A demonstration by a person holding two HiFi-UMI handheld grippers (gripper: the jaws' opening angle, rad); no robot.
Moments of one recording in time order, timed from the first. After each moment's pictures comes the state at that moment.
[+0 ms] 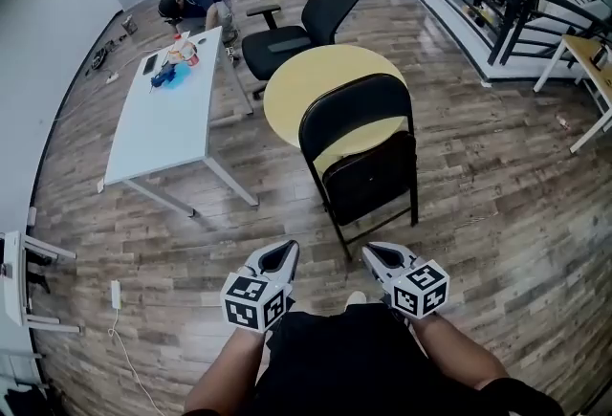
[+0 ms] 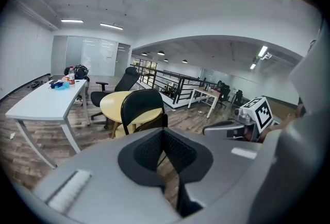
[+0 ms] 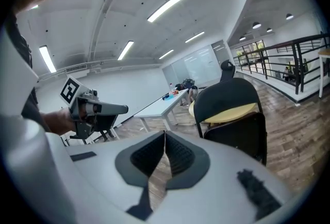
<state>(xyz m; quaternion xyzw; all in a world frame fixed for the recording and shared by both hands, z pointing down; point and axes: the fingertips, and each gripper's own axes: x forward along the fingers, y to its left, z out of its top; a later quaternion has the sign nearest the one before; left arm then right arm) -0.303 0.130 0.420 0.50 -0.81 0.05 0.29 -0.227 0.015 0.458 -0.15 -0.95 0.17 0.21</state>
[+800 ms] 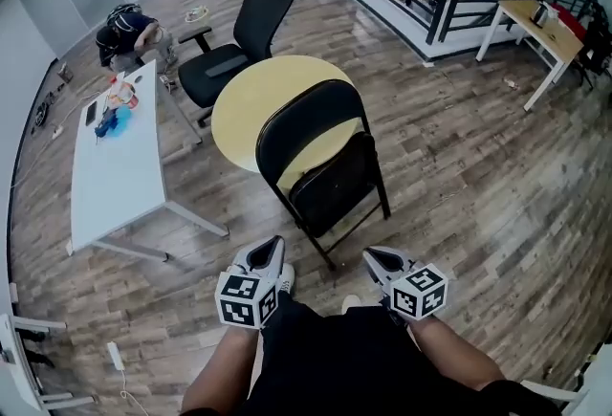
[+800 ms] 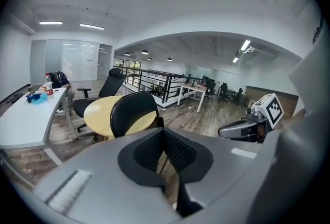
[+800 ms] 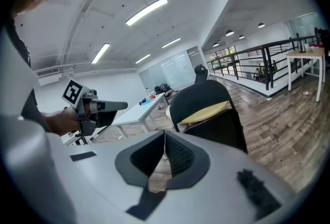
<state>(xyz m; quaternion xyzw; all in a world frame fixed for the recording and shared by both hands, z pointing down) -0.373 0.080 0.432 0.58 -0.77 0.09 0.26 -0.233 -0.024 0.471 0.00 -0.96 0.20 0.21</state>
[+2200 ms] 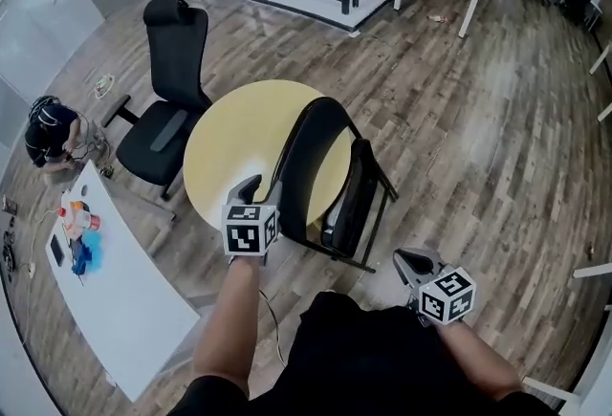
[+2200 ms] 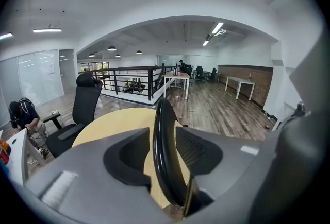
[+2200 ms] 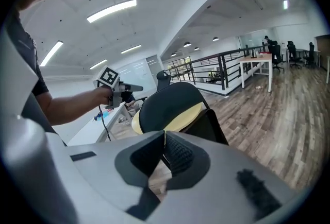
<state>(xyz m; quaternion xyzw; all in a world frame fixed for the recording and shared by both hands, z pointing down) -0.653 -0.126 0.473 0.70 -0.65 0.21 0.21 -0.354 -0.043 0.501 0.26 -0.91 0.23 0.21</state>
